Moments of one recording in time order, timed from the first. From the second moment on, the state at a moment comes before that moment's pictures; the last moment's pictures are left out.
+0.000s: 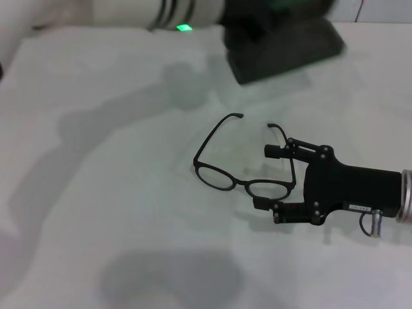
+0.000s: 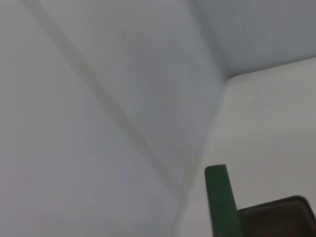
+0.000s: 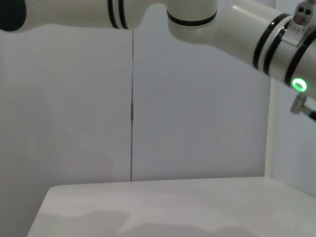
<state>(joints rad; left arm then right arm) -0.81 -2.09 1.48 0.94 2.01 0.70 -1.65 0.50 2.03 -1.46 -0.43 -1.21 -1.44 0.80</state>
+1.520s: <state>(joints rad) -0.69 -1.98 1.09 0.91 2.29 1.29 -1.51 0.52 2.03 -1.47 -0.43 -1.22 -1.40 0.80</state>
